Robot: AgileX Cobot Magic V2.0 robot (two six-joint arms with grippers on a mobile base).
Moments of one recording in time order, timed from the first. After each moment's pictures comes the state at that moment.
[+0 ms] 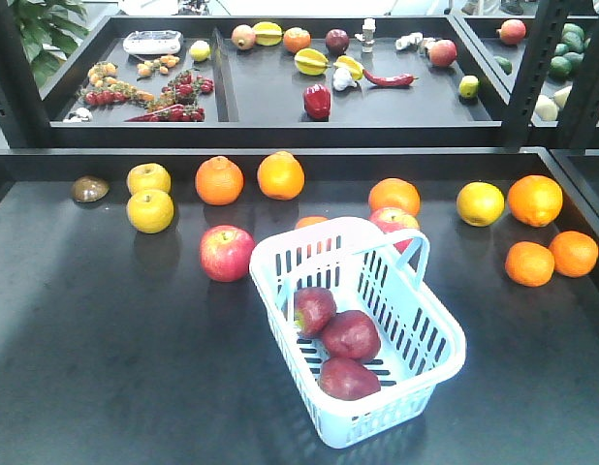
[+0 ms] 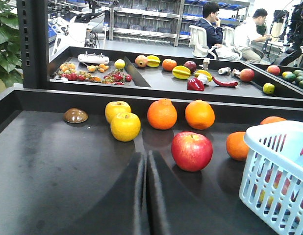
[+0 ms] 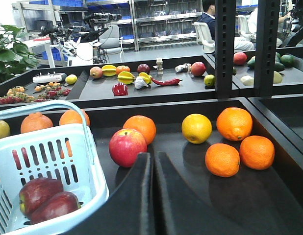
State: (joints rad) left arm -0.06 -0.01 0.03 0.10 0.14 -0.24; right arm 0.05 -0.01 0.03 -0.22 0.11 0.25
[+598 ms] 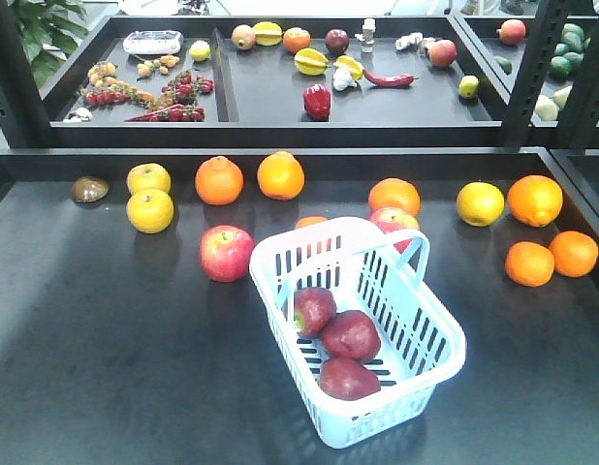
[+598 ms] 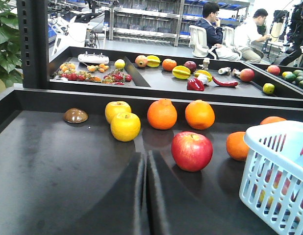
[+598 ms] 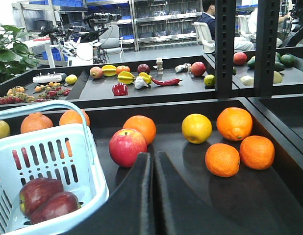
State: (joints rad) left arm -0.06 -0.01 0.03 0.10 0.14 -0.24; right arm 0.05 -0.01 0.03 -0.22 0.11 0.25
